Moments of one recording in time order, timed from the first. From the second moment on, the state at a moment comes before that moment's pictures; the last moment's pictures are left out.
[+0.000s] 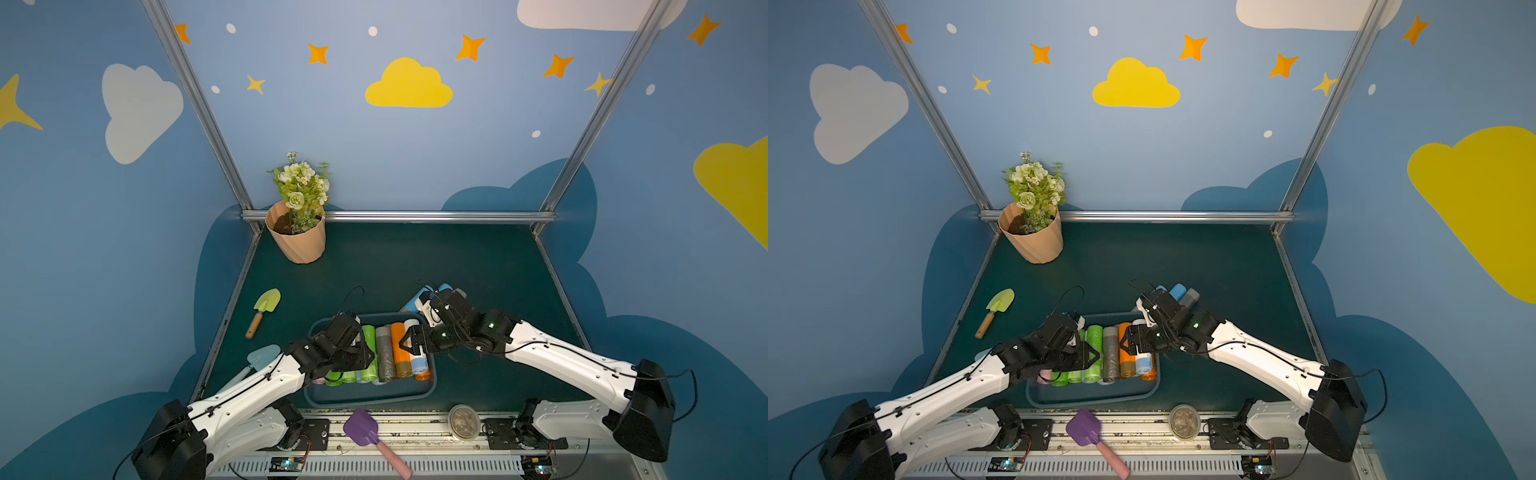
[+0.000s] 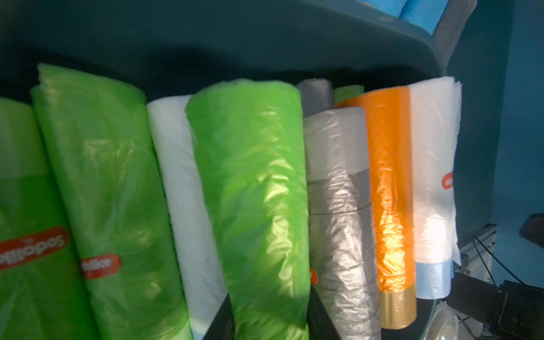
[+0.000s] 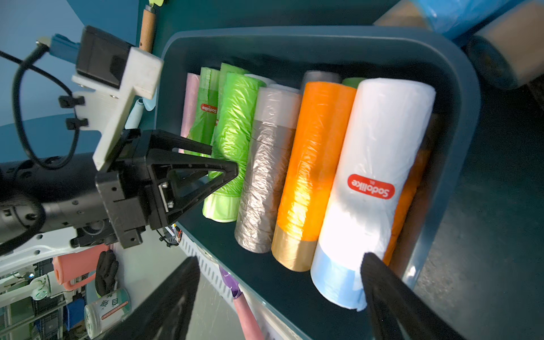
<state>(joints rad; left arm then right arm) -0.73 1.02 0.56 -0.51 0.15 -0.82 0.95 1.27 0.98 -0.62 -0.26 0.73</state>
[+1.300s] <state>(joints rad) -0.74 1.05 0.85 -0.56 0.07 -0.60 0.38 1.35 0.99 -0.76 -0.18 0.58</state>
